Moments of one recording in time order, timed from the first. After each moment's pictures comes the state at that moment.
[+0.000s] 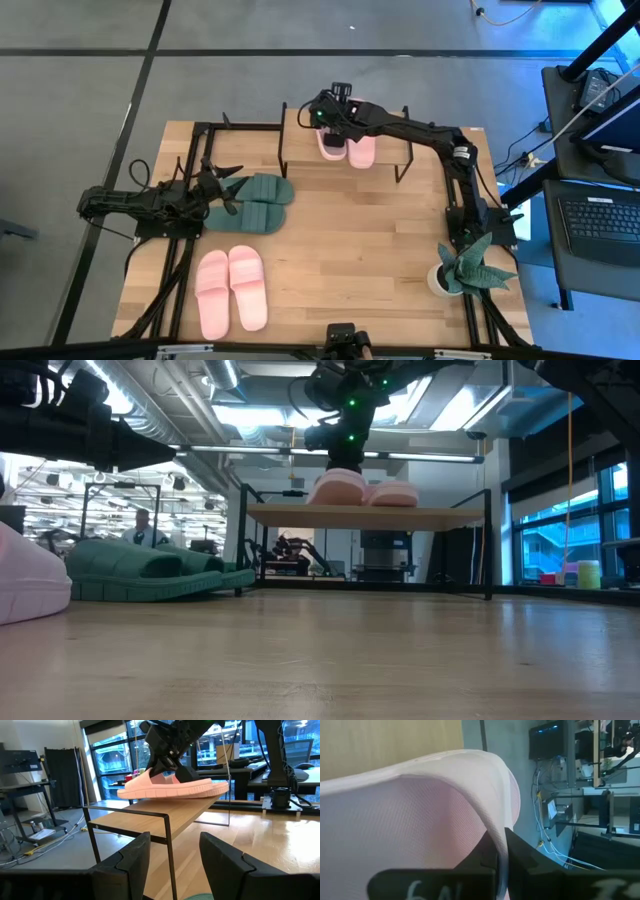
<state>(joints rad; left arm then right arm) -0.03 0.00 0.01 0.07 -0.62 0.14 -0.39 2.08 1.96 -0.75 0.68 -0.61</state>
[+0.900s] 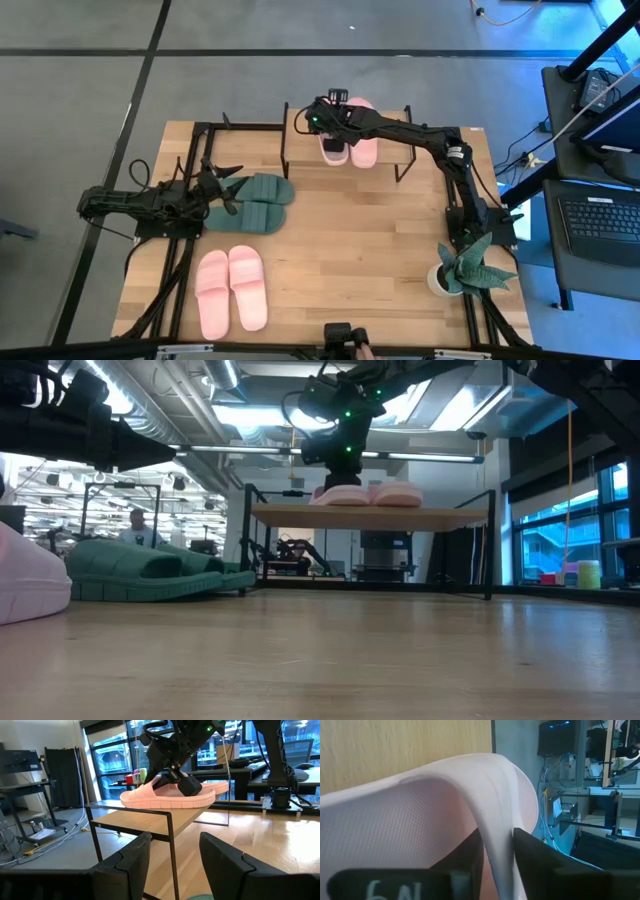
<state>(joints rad) -0.03 0.00 0.01 0.07 -0.62 0.14 -0.39 2.12 1.96 -0.78 0.68 -0.61</state>
